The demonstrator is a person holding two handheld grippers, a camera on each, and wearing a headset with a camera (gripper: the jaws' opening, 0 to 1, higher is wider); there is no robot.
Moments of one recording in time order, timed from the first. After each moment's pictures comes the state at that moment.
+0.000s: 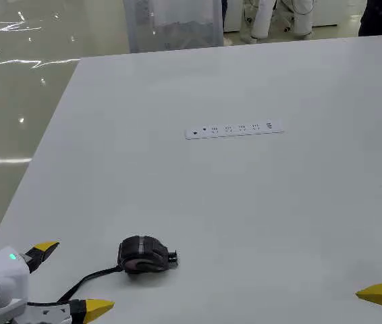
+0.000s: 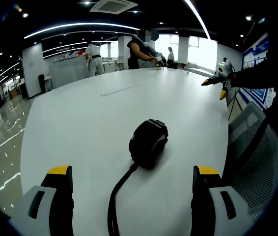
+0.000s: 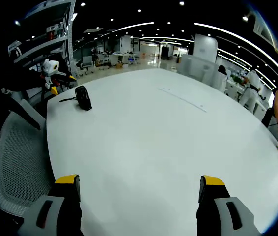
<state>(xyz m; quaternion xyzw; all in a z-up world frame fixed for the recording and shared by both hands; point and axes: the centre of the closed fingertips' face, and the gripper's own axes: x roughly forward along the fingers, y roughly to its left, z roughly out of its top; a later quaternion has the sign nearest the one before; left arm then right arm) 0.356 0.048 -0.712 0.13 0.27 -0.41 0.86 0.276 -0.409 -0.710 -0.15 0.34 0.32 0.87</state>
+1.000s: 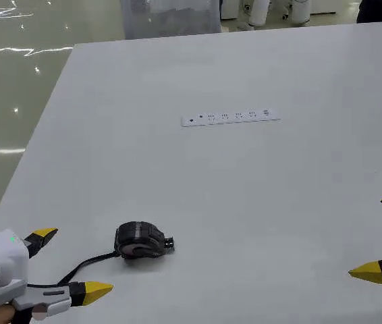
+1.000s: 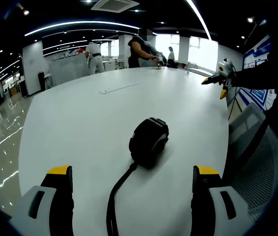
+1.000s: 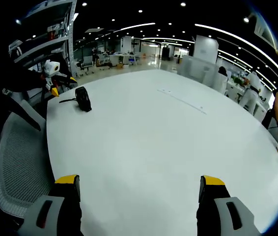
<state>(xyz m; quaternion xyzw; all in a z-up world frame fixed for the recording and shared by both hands) 0.357 0.049 -0.716 0.13 0.28 -0.41 0.86 0.278 -0.407 -0.709 -0.15 0.35 0.32 0.87</state>
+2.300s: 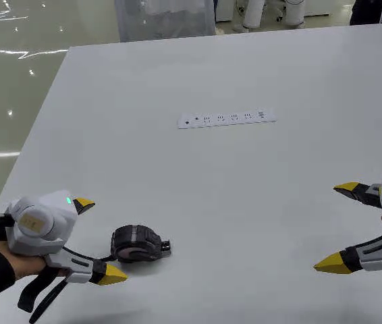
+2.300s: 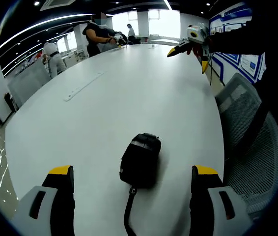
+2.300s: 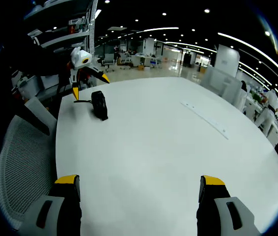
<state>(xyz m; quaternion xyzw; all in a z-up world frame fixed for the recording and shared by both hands) 0.383 -0.019 -0.715 0.27 0.30 -0.53 0.75 0.308 -0.343 -0.694 -0.19 0.32 0.40 0.84</state>
